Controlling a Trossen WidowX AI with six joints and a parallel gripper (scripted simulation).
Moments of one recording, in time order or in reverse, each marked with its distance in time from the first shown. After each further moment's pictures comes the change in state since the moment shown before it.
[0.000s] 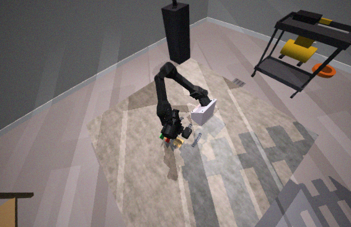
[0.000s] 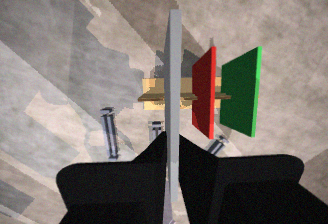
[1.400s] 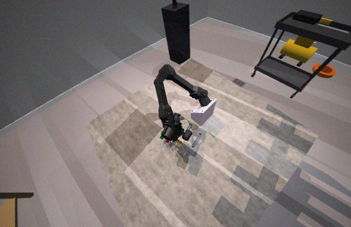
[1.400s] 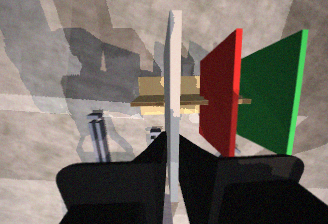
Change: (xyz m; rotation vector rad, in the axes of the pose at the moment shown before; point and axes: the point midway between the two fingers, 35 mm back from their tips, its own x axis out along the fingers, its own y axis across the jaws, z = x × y) arm 0.037 -0.001 -0.002 -0.002 0.005 -0.003
